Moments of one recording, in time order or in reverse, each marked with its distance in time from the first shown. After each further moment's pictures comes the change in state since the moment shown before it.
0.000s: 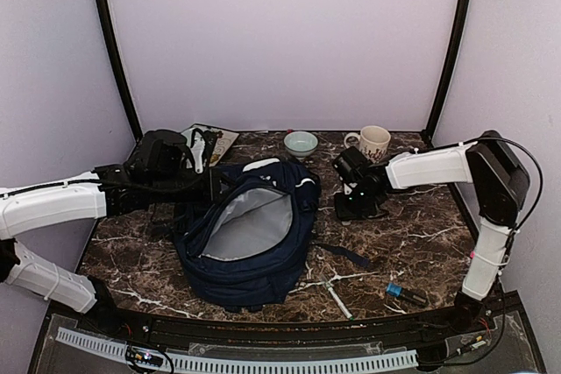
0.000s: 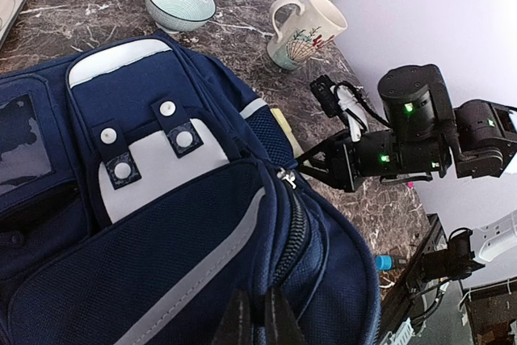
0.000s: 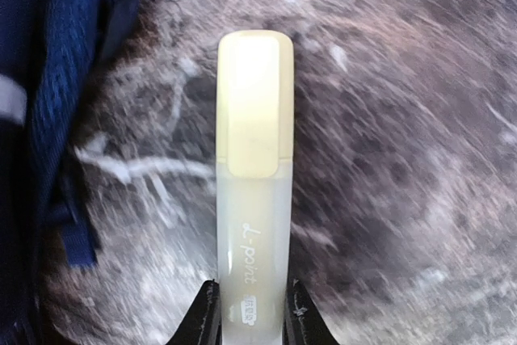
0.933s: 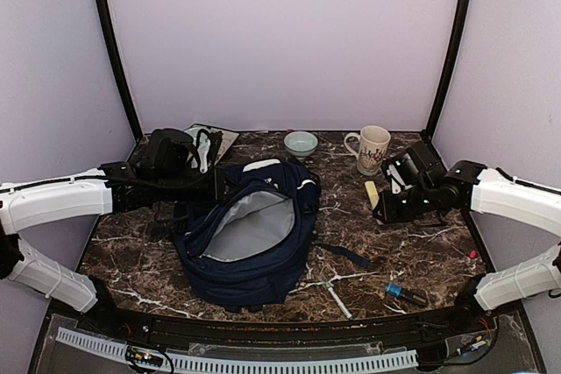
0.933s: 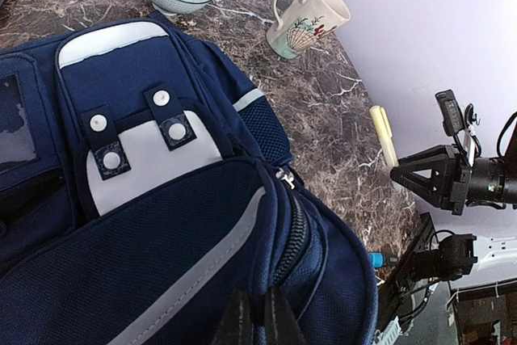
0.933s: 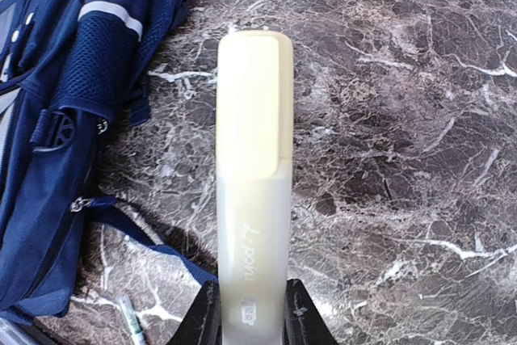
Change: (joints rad) left arm 0.002 0.047 0.029 -0.017 0.036 -0.049; right arm -0.003 -0.676 -0.328 -0.140 -0.009 -0.040
